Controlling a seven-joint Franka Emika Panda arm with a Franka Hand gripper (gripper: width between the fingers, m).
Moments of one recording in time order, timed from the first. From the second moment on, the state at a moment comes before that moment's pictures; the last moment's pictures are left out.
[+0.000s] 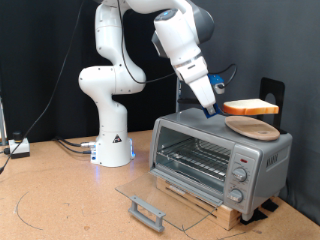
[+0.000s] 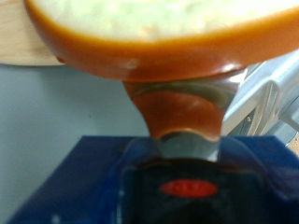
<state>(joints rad) -0.11 -0.44 0.34 -2.55 0.73 2.30 -0.64</state>
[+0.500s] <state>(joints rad) -0.15 -0.44 0.26 -2.57 0.74 2.32 -0.71</state>
